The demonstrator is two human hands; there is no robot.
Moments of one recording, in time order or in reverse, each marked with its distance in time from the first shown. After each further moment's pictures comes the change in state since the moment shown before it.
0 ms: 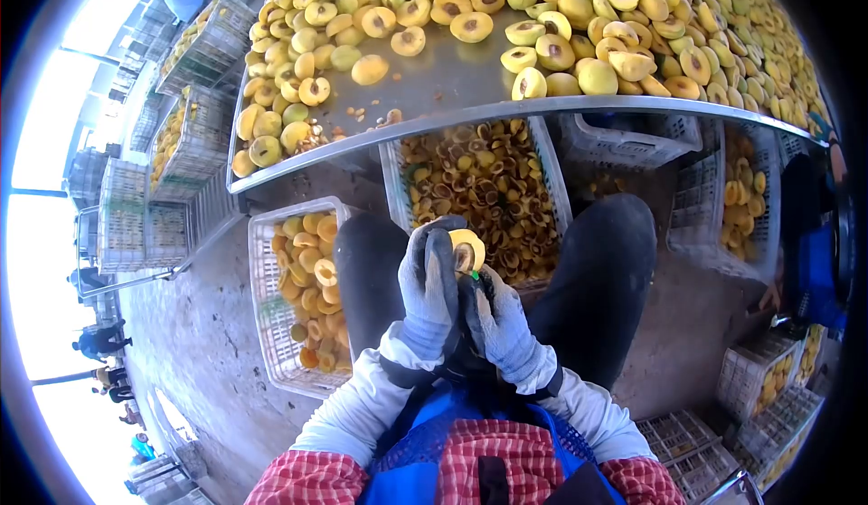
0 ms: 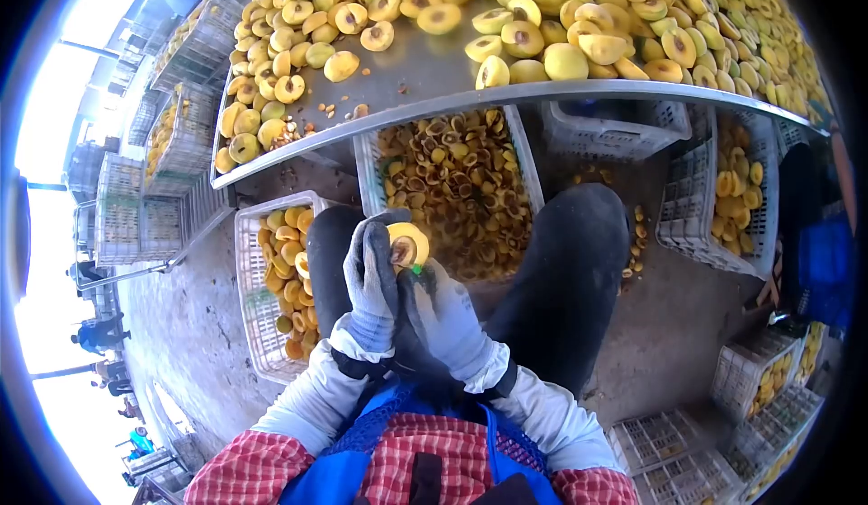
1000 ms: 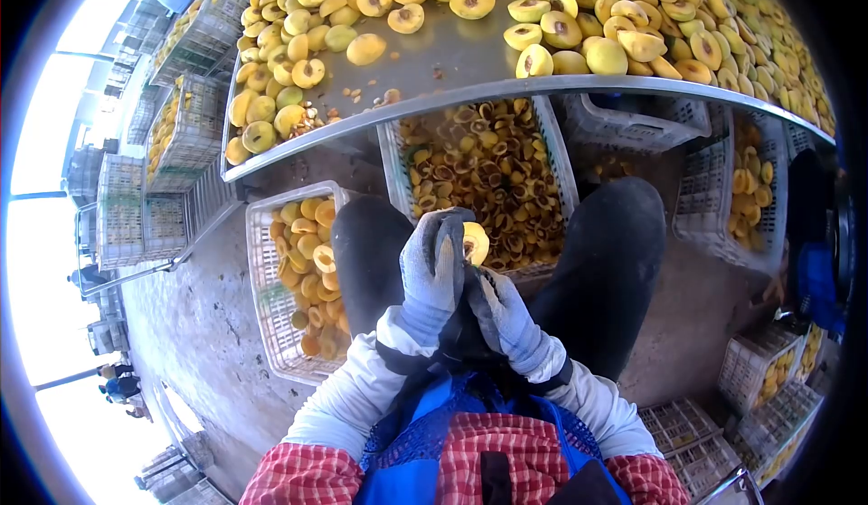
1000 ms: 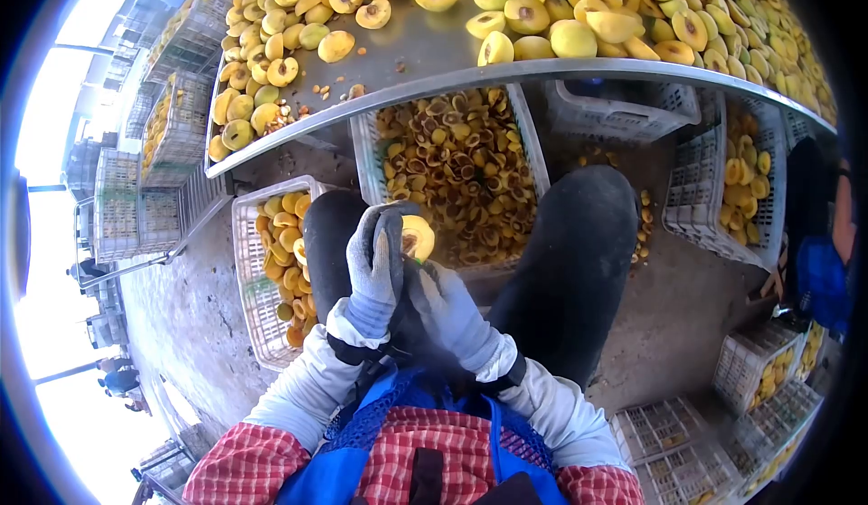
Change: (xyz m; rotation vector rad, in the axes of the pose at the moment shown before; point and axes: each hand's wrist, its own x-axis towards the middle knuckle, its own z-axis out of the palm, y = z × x) left_hand 0.004 -0.019 -0.013 0.139 -0.105 0.041; right_hand -0.014 0.019 0.020 0.760 -0.055 0.536
